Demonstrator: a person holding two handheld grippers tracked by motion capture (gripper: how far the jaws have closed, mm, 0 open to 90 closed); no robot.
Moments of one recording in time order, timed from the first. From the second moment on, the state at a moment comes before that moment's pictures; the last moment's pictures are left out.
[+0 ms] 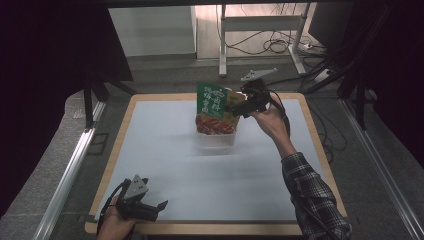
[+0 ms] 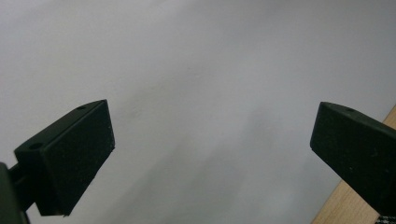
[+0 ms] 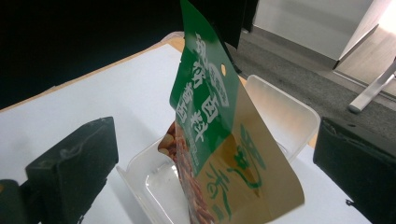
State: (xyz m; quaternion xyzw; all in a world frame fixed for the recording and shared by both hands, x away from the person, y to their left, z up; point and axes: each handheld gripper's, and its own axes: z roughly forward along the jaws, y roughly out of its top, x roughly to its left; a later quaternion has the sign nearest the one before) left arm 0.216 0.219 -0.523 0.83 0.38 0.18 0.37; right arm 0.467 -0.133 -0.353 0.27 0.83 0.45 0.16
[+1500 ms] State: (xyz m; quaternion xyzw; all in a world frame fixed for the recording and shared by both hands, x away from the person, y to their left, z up) left arm 0.216 0.218 -0.523 0.83 0.38 0.18 0.37; right arm 0.421 -0.175 -0.376 0.28 0.82 0.46 0.16
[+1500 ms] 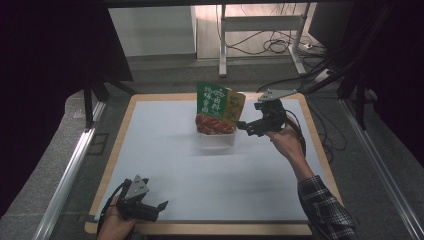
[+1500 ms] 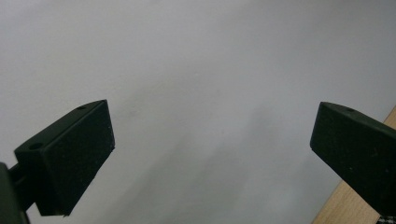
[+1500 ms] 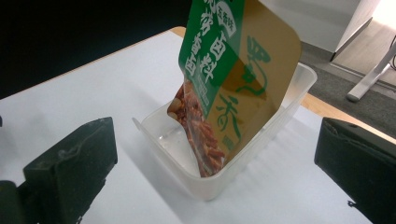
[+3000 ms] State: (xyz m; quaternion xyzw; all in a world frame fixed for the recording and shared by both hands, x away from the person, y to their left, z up) left arm 0.216 0.218 -0.523 0.83 0.38 0.18 0.37; right arm 0.364 -0.197 -0.405 0.28 0.84 0.44 0.16
